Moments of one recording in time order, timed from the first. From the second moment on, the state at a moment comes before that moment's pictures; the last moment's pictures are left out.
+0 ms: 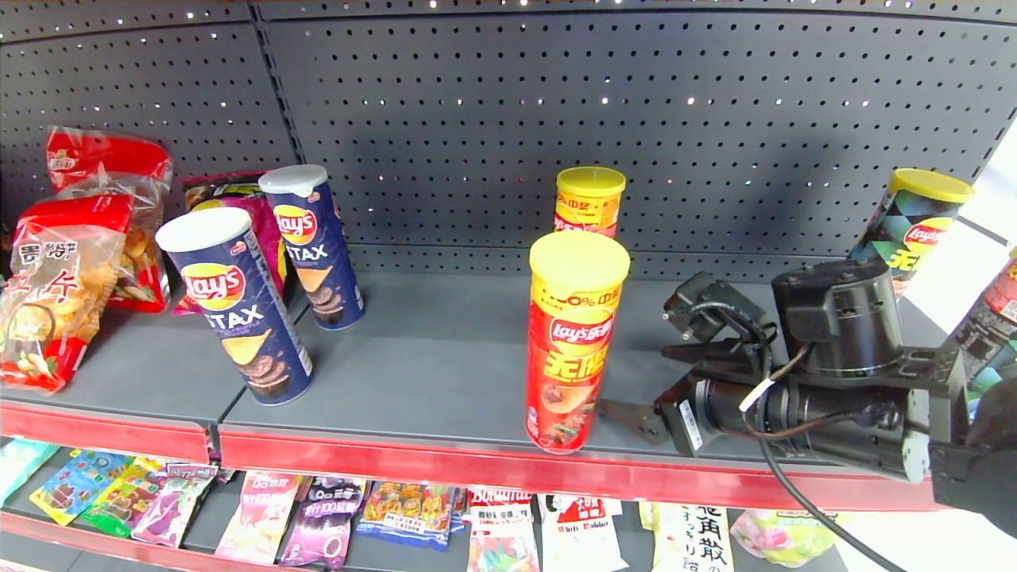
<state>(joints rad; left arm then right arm) 0.00 0.00 -0.07 0.11 -0.09 -0.02 0.62 1.62 -0.72 -0.38 -0.05 -0.13</state>
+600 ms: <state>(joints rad) 0.00 0.00 -0.07 0.11 -0.10 -0.02 0.61 1.19 -0.49 -0.36 -0.15 -0.14</state>
